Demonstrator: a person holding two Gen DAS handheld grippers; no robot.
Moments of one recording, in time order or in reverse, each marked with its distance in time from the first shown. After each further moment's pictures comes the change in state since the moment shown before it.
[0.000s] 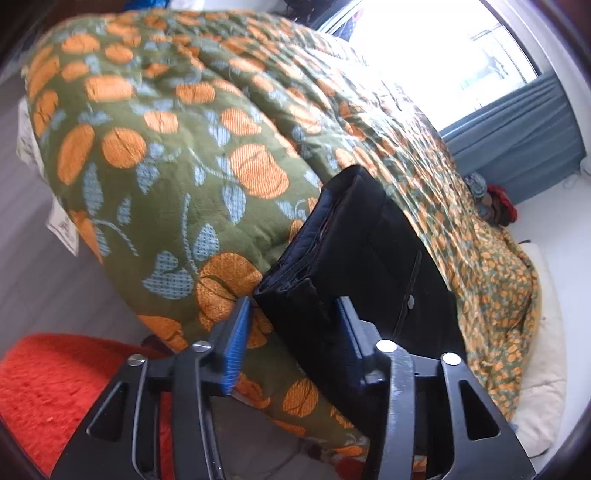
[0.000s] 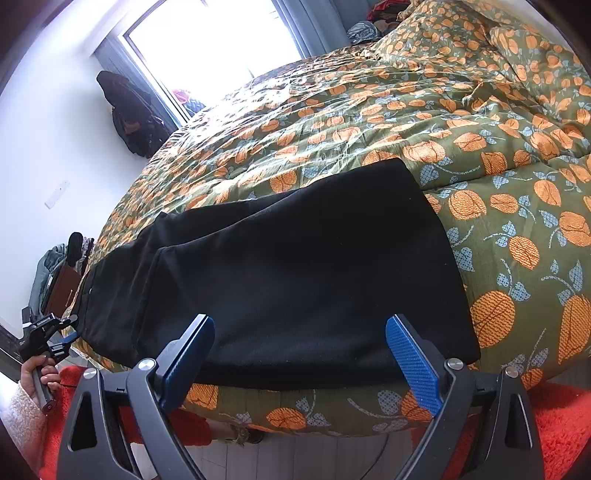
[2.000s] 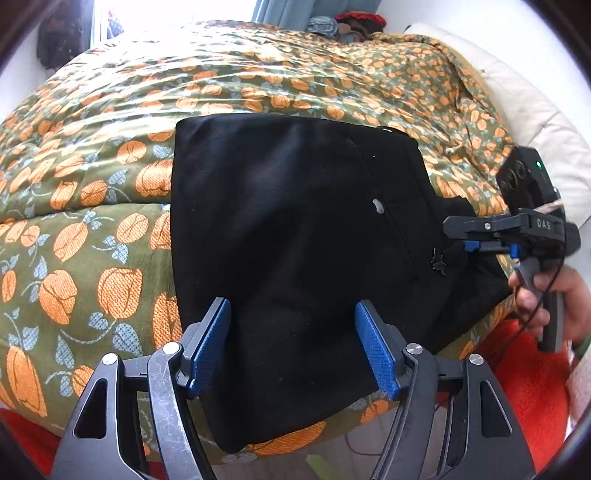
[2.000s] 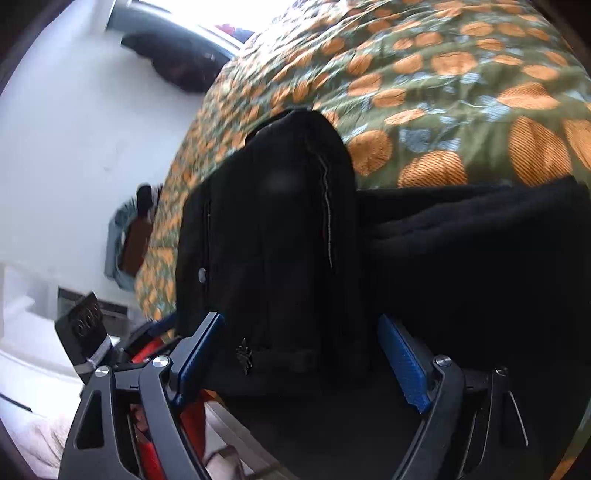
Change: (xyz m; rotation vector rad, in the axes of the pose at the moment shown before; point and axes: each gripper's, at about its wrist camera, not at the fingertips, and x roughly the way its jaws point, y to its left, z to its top) left arm 0.085 -0.248 -0.191 0.855 0.231 -0.037; right arm 0.105 0.013 0.085 -0.002 0.405 0.374
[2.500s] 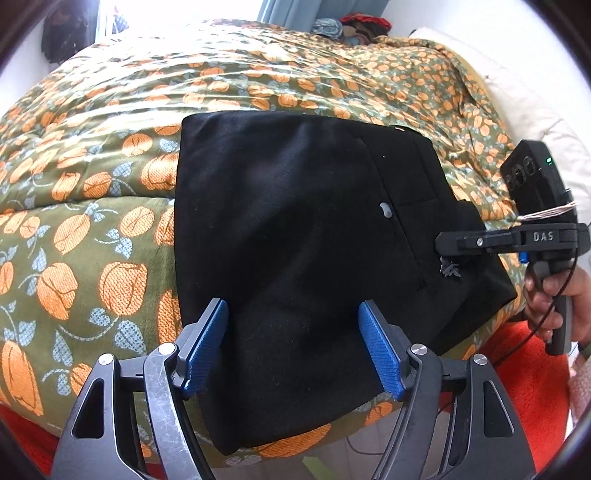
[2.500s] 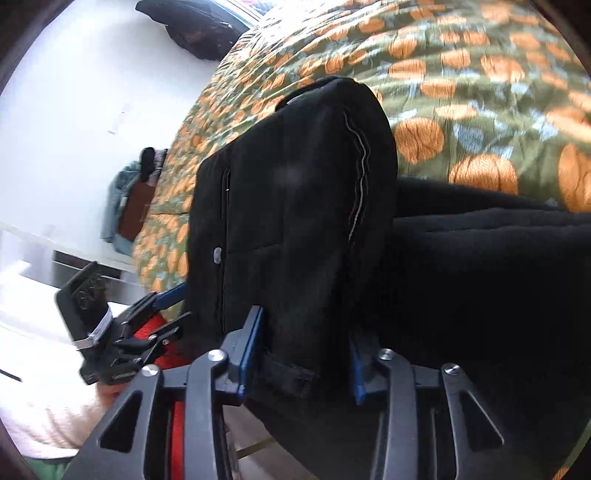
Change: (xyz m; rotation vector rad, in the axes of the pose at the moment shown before) left arm -0.002 0.010 -0.003 -0.028 -0.004 -0.004; right arm 0.005 0.029 -0.009 -0.088 0.067 -0.027
